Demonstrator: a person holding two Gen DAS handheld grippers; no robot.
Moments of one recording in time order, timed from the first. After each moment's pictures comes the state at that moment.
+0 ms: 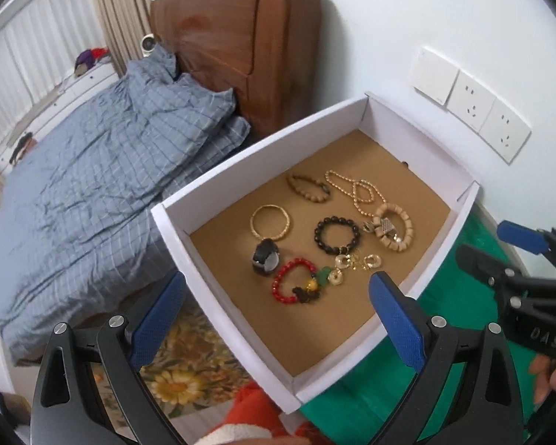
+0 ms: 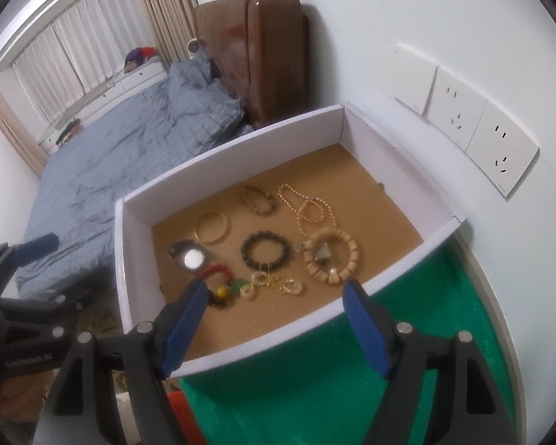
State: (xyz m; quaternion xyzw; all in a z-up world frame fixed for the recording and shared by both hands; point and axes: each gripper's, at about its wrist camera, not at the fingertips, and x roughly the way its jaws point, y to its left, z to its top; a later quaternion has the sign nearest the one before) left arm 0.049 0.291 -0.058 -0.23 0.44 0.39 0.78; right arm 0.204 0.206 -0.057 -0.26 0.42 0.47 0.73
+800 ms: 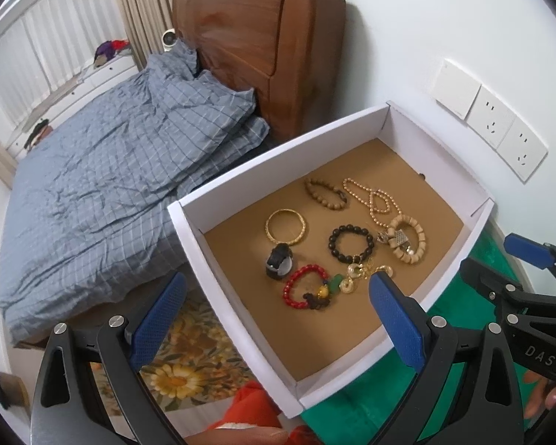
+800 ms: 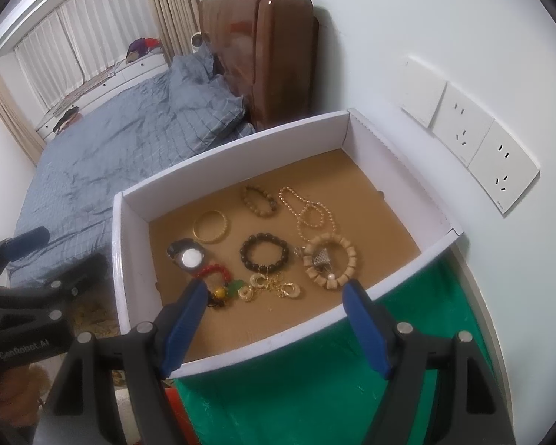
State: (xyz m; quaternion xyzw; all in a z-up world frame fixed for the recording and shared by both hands) left arm 0.049 0.299 -0.059 -0.24 0.44 0.42 0.76; right arm 0.203 0.217 -0.051 -0.27 0.42 0.47 0.72
